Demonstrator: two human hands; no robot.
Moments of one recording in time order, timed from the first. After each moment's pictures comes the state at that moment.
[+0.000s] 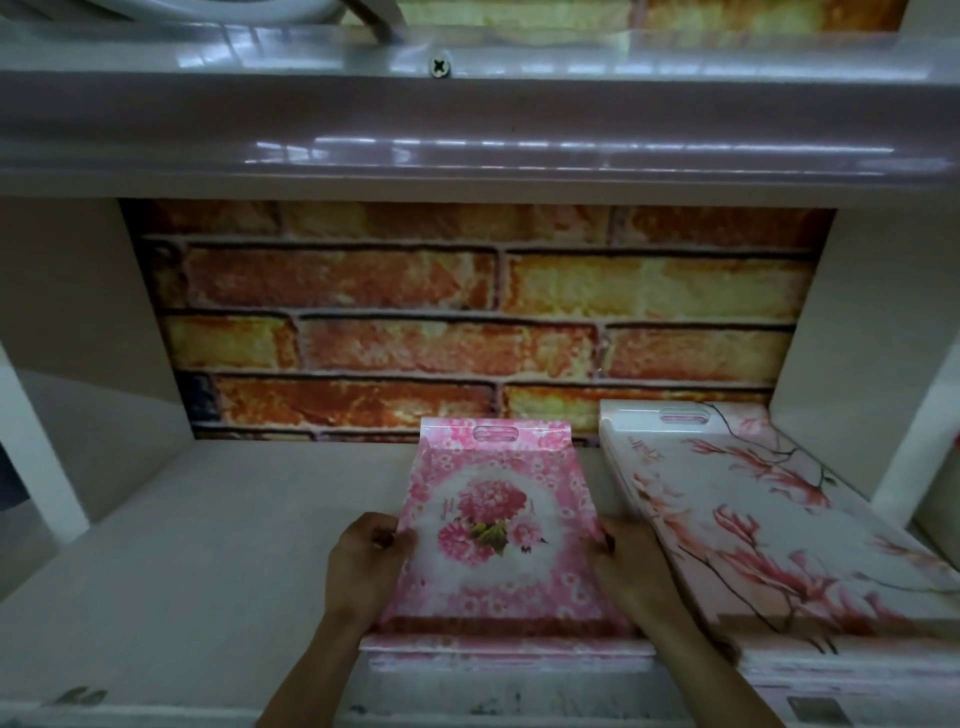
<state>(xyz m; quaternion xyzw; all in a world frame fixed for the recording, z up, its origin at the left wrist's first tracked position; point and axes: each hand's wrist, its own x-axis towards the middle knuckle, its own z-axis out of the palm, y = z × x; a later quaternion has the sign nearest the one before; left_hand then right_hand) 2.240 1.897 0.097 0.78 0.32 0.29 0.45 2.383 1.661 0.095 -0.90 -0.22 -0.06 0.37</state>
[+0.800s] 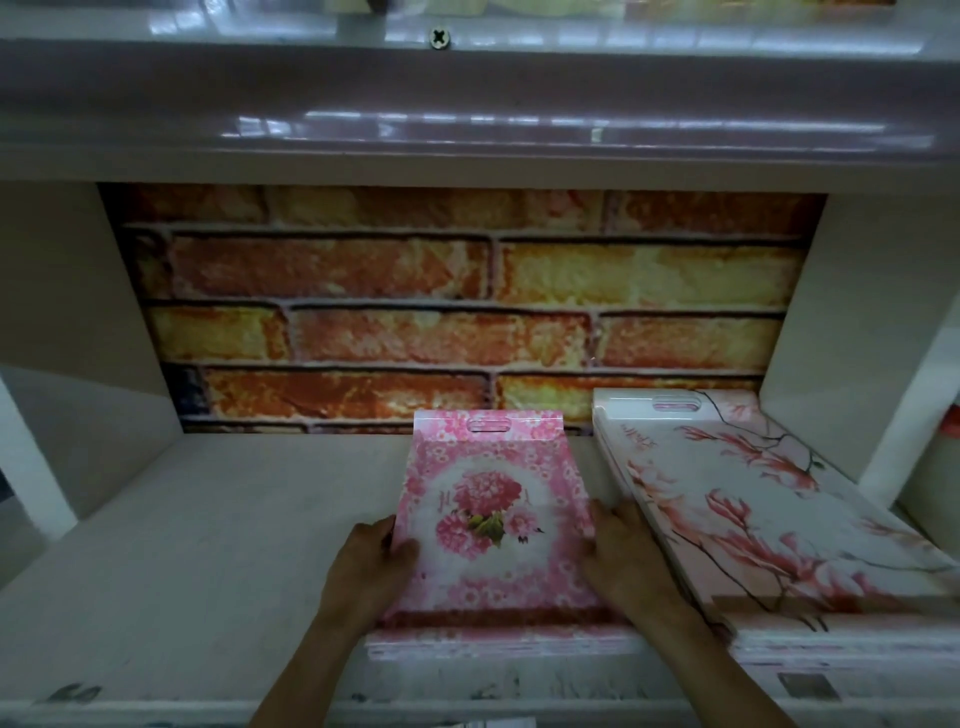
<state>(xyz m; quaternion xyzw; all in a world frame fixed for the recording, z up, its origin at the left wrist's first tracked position) 2.234 1.905 0.088 0.88 0.25 0.16 0.38 2.367 1.662 0.104 -0.96 -0.21 -0.01 0.19</state>
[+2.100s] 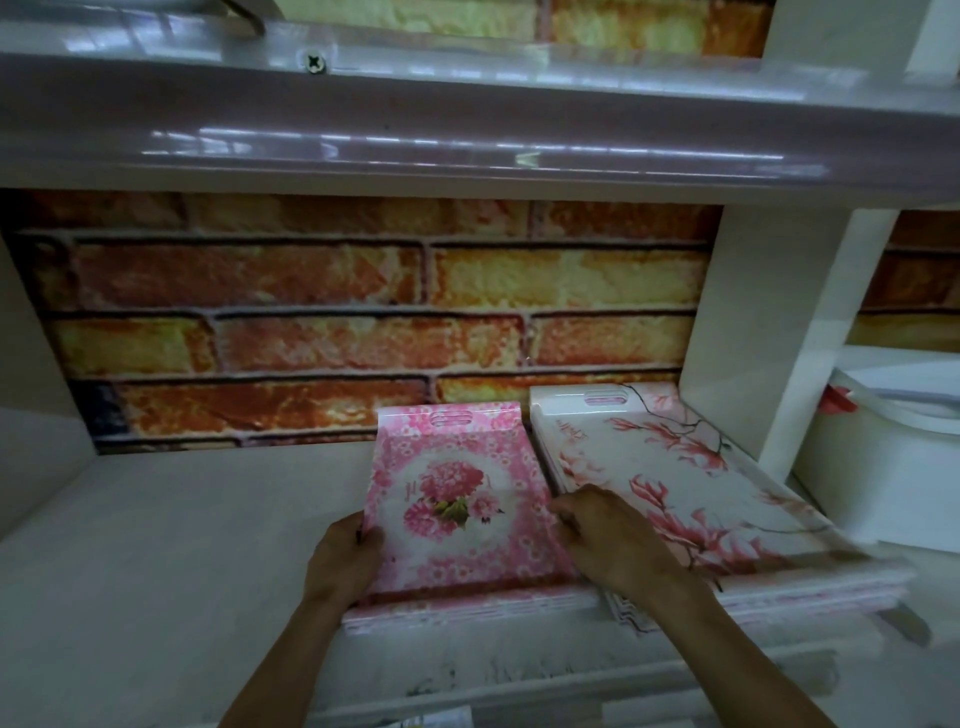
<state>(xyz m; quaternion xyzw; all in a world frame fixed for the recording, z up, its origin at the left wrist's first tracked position) 2.276 1.889 0.080 0.85 0.29 0.13 0.42 2.365 1.605 0.141 -0.93 -0.30 -0.03 0.19</state>
